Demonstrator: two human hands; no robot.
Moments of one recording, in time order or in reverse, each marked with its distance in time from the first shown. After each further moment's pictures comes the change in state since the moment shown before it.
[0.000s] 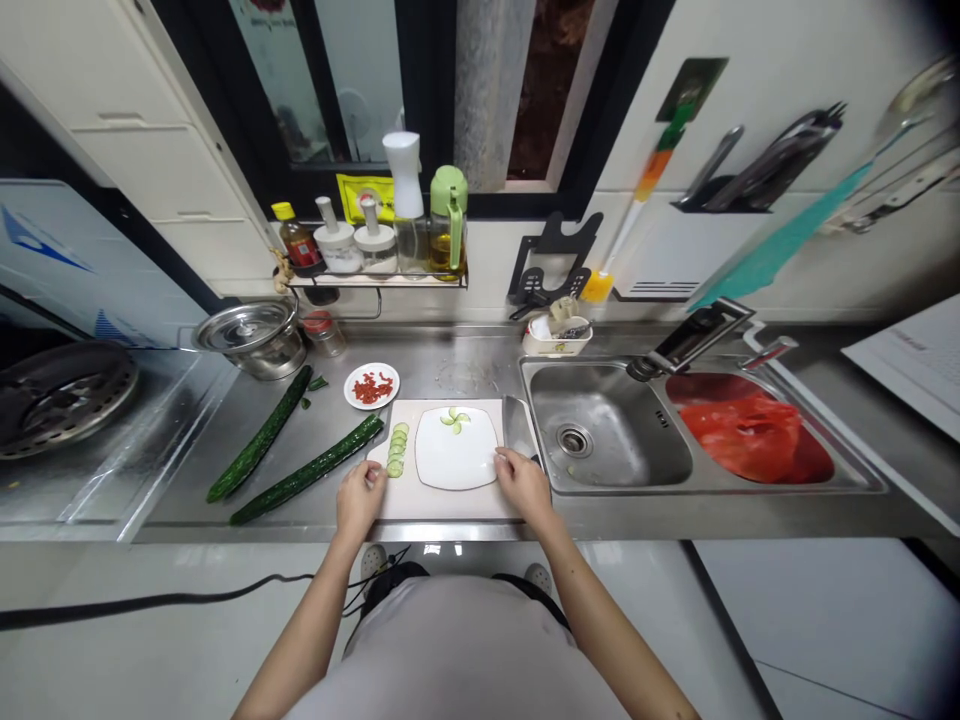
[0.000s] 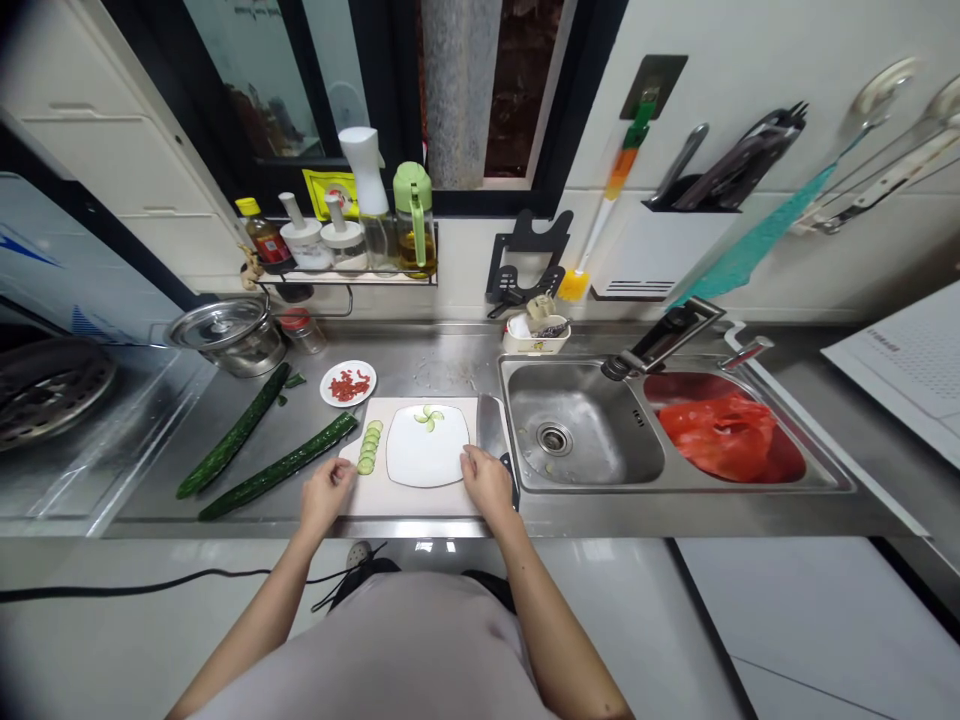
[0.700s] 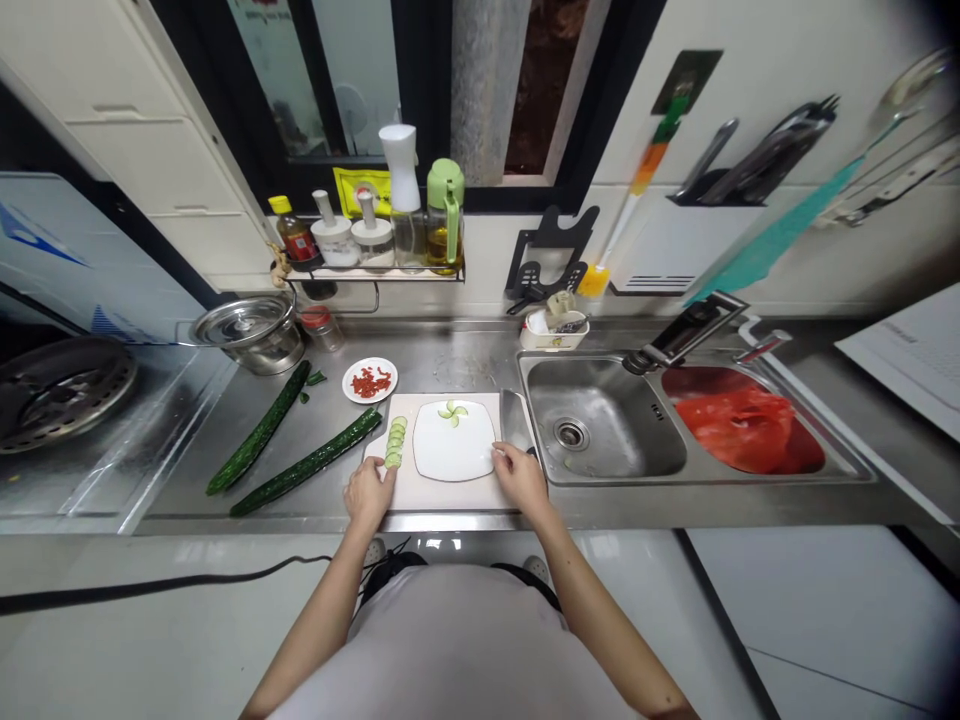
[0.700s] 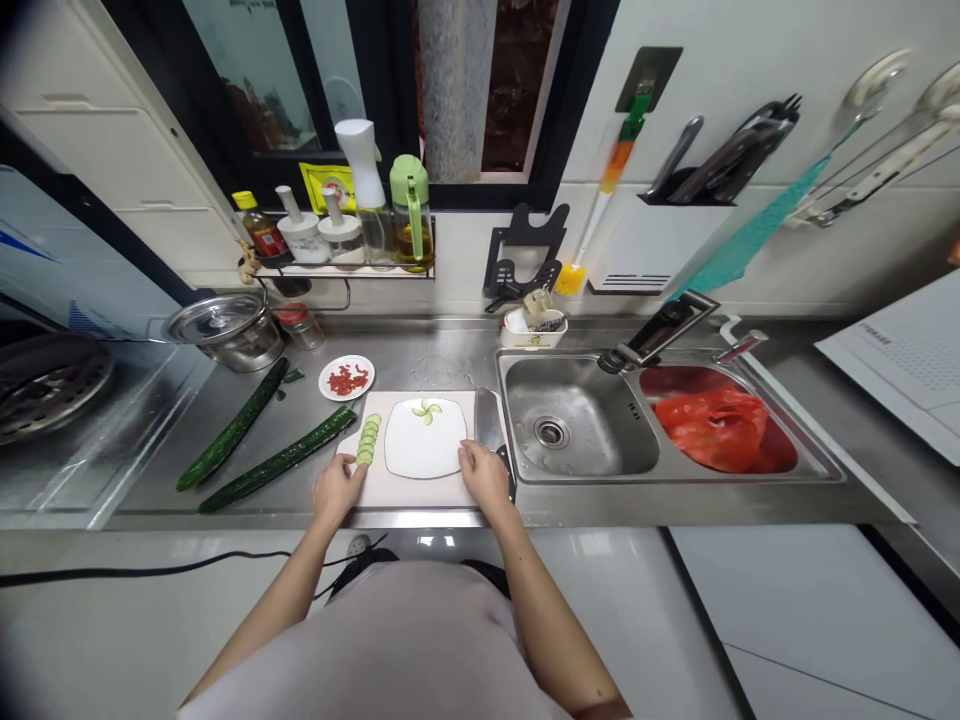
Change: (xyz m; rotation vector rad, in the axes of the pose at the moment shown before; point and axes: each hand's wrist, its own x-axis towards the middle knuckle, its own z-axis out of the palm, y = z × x) left_hand -0.006 0.011 0.018 0.158 -0.071 -0.121; right_hand -0.005 0.002 0.001 0.087 0.005 0.009
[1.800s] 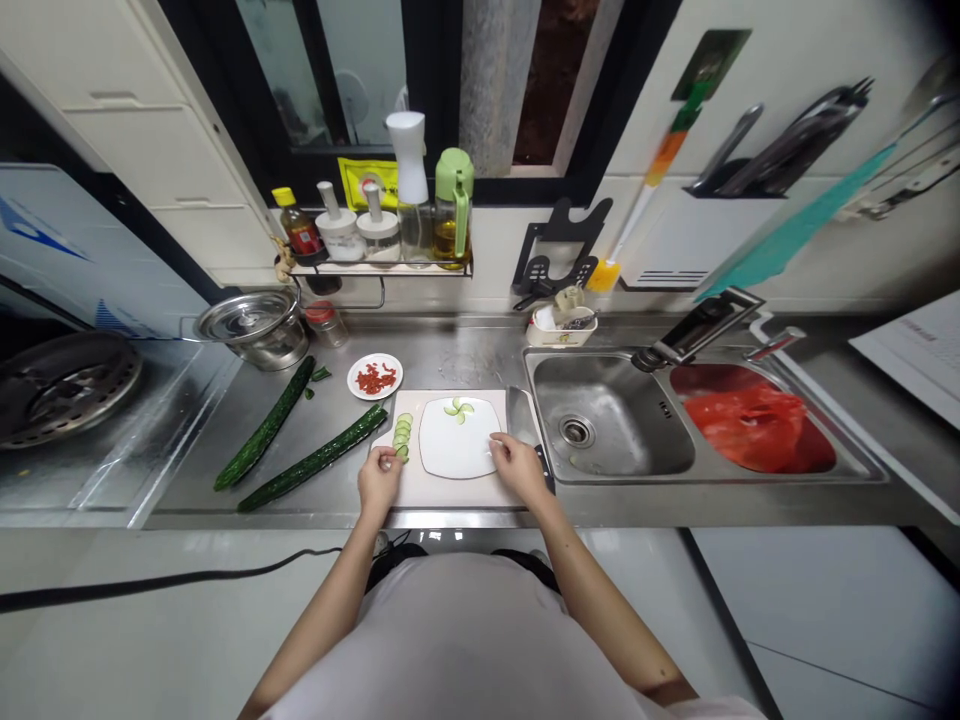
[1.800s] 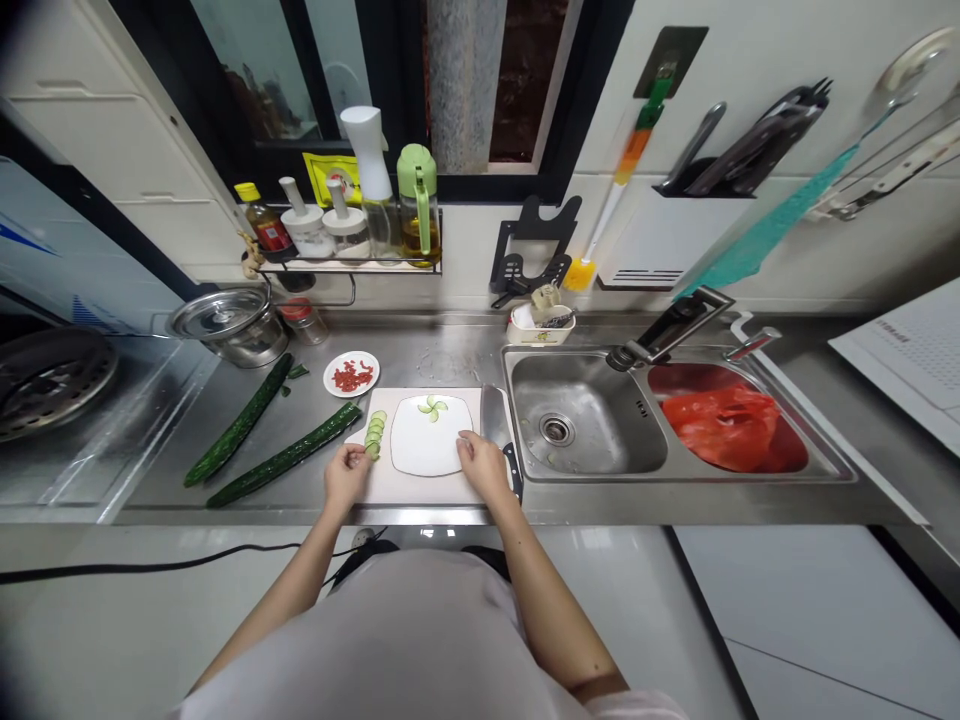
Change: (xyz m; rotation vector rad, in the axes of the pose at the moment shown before) left_hand 0.009 0.002 0.010 -0.646 0.113 0.020; right_hand 0.018 -0.005 0.011 0.081 0.034 -0.076
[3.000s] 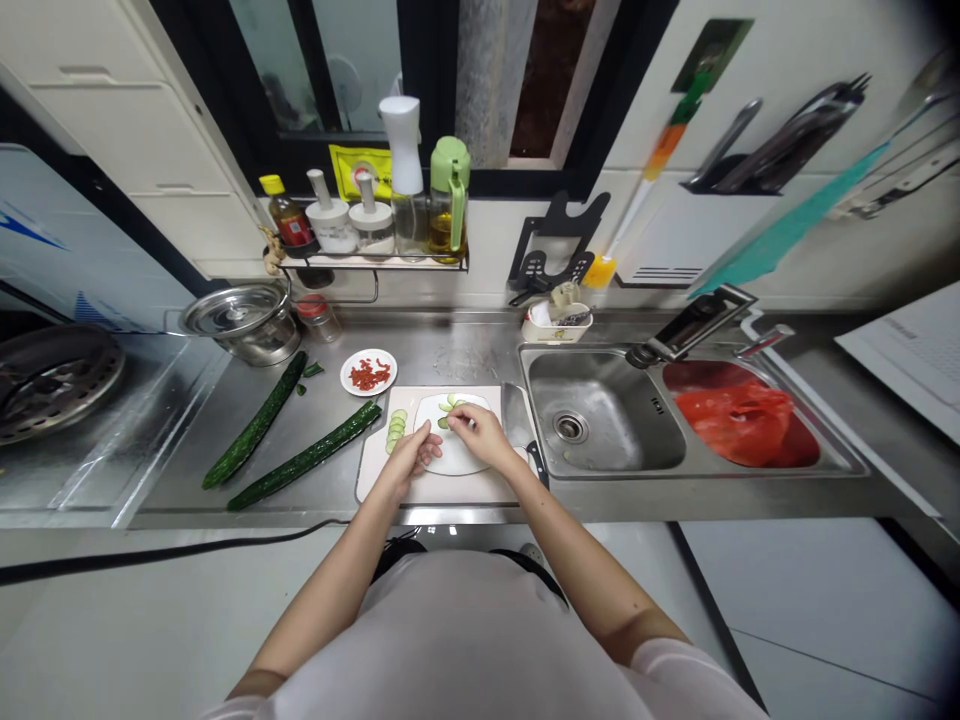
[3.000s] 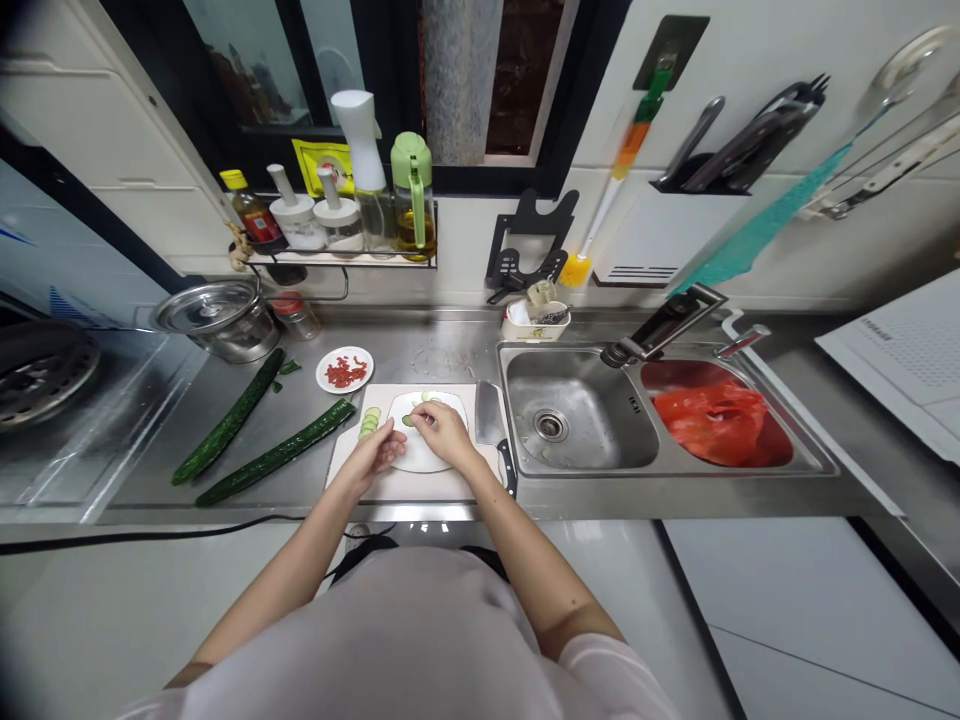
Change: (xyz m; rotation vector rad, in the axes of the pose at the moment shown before) left_hand -0.011 0.093 0.014 -0.547 -0.588 -0.346; right_hand 0.041 -0.060 0.000 0.417 -0.063 -0.391
